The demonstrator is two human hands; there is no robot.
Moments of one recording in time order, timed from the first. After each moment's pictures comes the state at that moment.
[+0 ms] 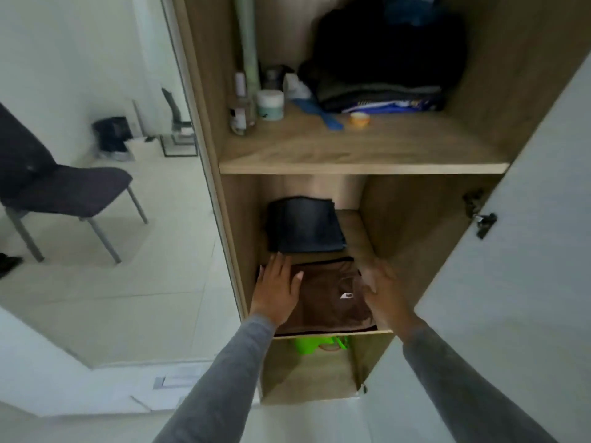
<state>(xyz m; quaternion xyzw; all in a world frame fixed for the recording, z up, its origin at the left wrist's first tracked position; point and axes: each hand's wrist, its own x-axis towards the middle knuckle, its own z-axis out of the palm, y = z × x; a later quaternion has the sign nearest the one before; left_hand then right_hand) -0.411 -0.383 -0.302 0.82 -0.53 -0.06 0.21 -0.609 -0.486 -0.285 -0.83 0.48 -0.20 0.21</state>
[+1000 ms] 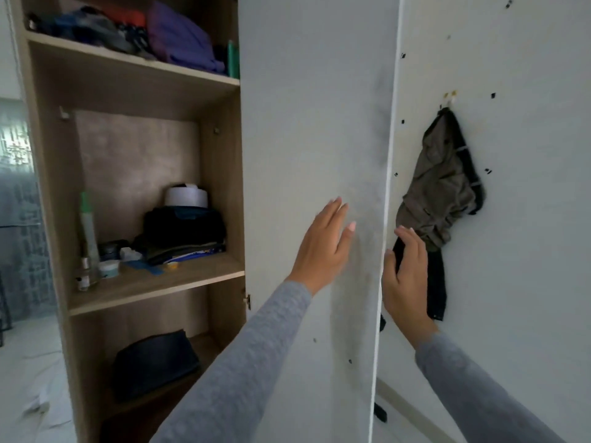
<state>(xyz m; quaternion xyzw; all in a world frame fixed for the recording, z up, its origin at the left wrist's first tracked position) -0.823 -0.254 0.075 0.34 -0.79 0.05 0.50 -0.971 -0.241 0.019 -0.58 0.43 -0.68 -0.10</state>
